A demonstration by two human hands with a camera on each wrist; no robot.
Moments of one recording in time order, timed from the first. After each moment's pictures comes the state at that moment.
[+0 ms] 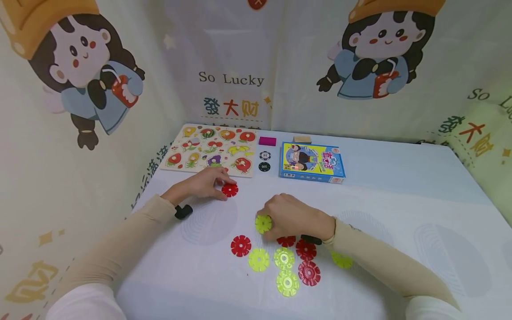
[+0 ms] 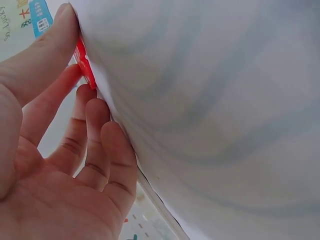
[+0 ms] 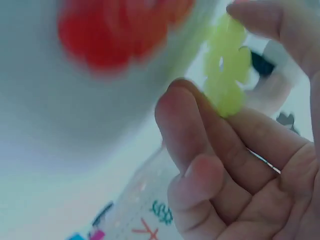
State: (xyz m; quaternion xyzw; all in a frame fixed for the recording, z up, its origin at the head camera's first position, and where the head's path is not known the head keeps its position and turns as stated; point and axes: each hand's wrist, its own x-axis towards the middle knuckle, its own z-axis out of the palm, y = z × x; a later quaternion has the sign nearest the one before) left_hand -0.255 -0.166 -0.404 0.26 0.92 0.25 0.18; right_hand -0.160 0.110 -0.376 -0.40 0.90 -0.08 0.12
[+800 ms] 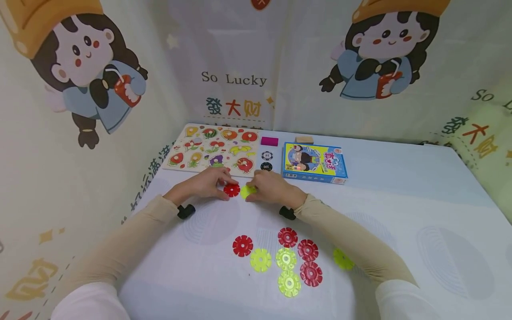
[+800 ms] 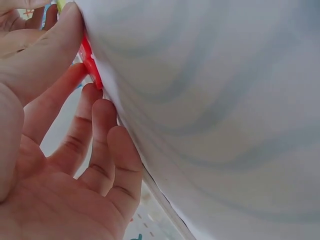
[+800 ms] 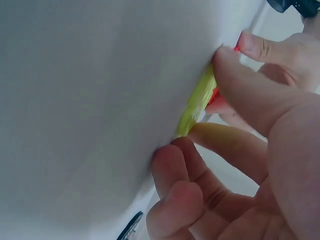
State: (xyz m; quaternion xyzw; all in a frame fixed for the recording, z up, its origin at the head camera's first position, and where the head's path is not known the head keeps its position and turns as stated) left_hand -0.257 -0.167 -0.404 0.28 0.92 0.23 0.17; right_hand -0.240 0.069 -0.400 -0.35 0.93 -0.09 0.07
